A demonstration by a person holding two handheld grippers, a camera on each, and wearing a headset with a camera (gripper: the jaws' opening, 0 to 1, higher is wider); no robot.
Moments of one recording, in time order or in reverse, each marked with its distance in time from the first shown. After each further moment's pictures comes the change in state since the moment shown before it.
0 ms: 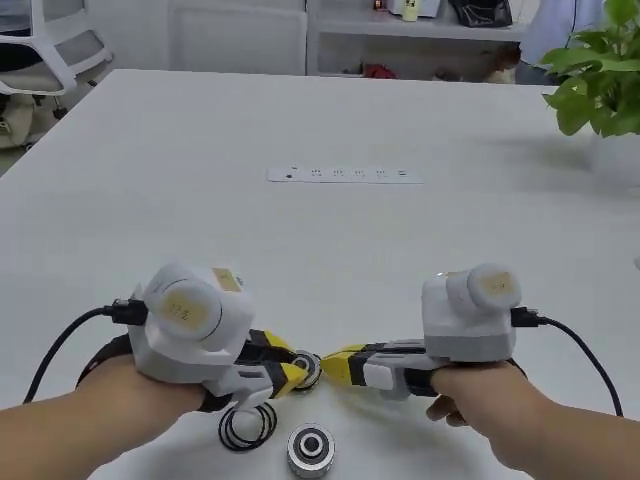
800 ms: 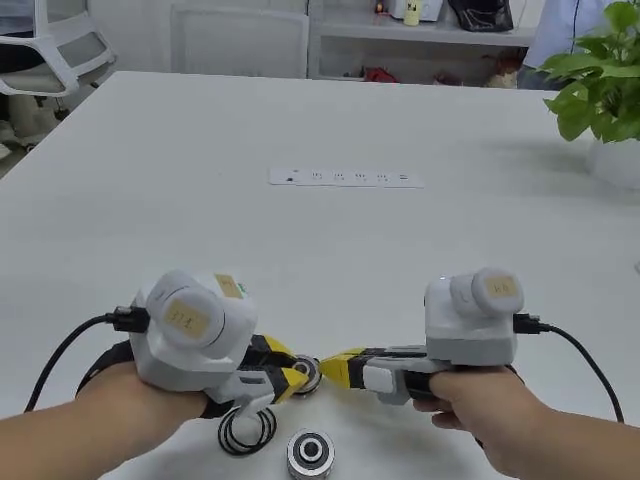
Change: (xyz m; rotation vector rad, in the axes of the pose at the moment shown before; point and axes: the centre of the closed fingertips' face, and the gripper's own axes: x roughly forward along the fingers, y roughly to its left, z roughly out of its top) left arm 0.000 -0.001 0.000 -0.001 0.000 0.013; right arm 0.000 0.004 0.002 0.049 -0.015 0.009
